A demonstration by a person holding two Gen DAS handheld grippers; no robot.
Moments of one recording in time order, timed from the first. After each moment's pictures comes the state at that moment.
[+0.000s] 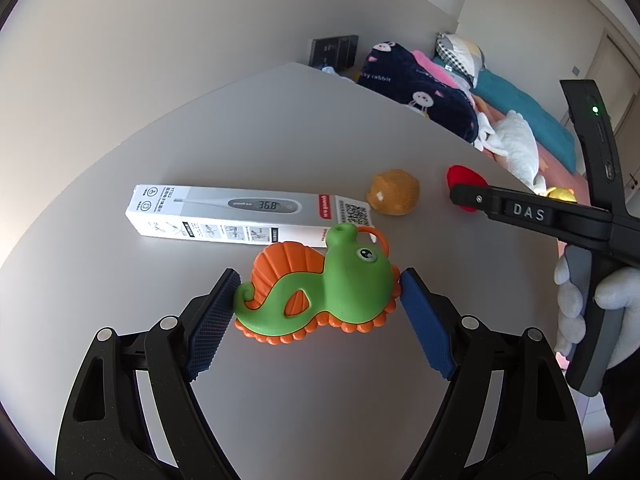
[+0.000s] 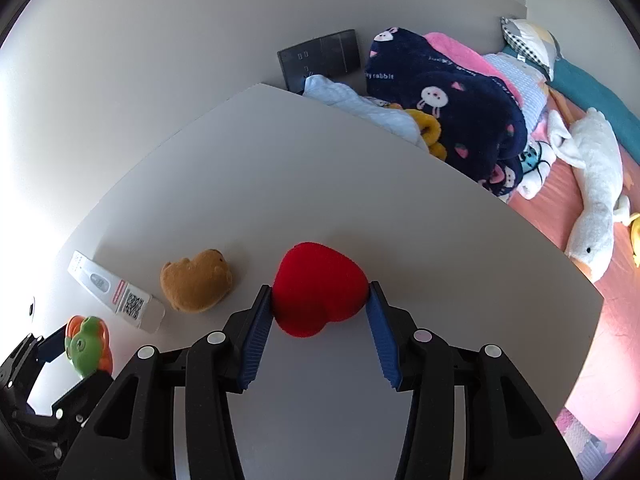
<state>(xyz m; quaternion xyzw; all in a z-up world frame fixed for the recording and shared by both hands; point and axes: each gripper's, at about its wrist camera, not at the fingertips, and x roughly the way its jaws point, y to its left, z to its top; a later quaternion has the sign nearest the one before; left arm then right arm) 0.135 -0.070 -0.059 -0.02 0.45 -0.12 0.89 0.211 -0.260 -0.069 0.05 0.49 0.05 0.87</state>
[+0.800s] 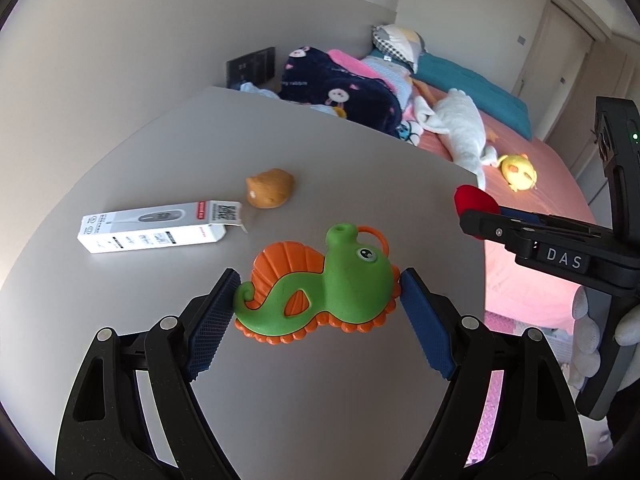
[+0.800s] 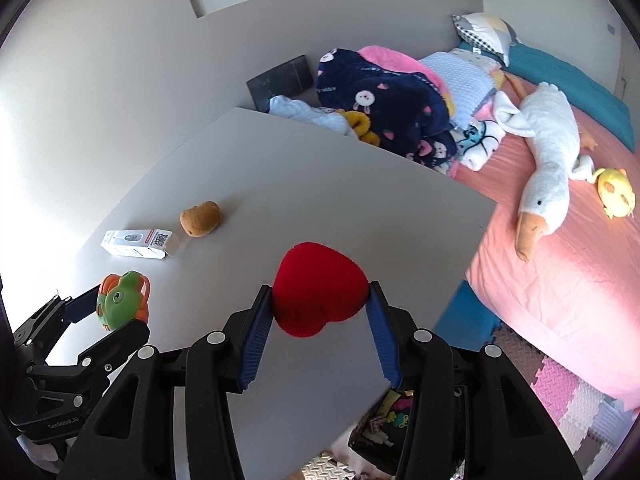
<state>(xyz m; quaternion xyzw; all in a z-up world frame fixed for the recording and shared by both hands) 0.089 -0.137 -0.028 0.02 0.43 -0.21 0.88 0.100 -0.318 -0.029 0.10 0.46 0.01 0.88</state>
